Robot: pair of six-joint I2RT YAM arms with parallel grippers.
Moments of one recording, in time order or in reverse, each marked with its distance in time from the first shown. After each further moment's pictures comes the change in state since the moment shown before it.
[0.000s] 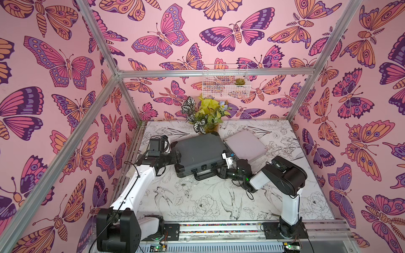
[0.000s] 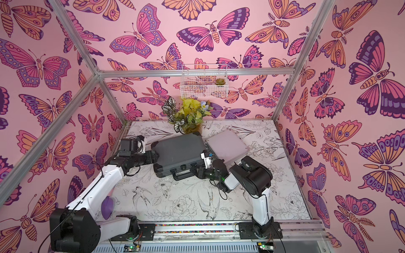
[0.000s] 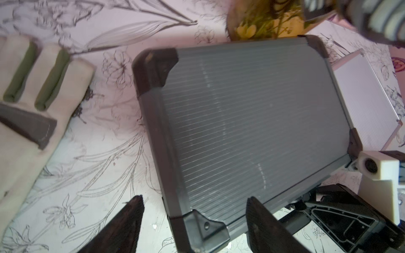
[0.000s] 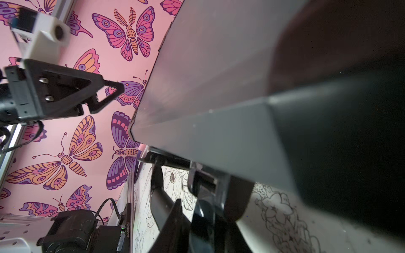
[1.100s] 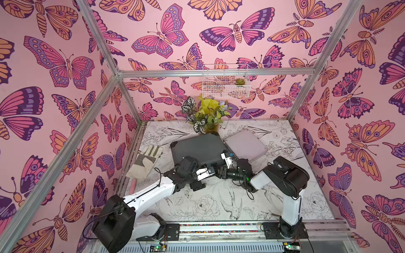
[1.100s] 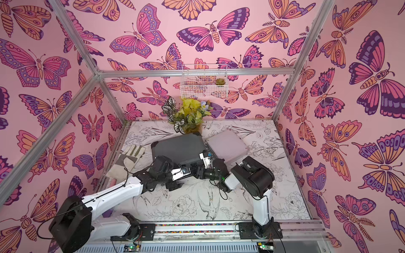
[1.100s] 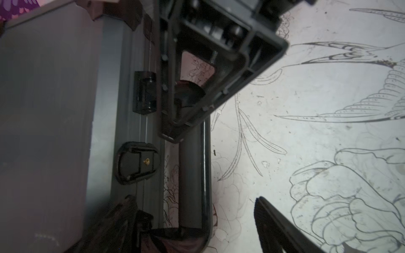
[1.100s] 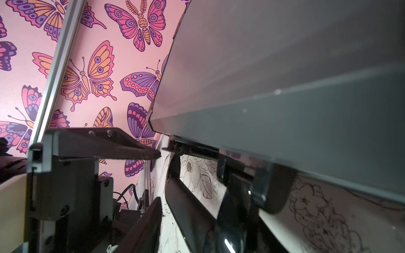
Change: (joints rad) left arm -0.513 0.029 -0.248 0.261 -0.035 0.889; right arm 0.002 -0.028 -0.003 0.003 -0.077 0.045
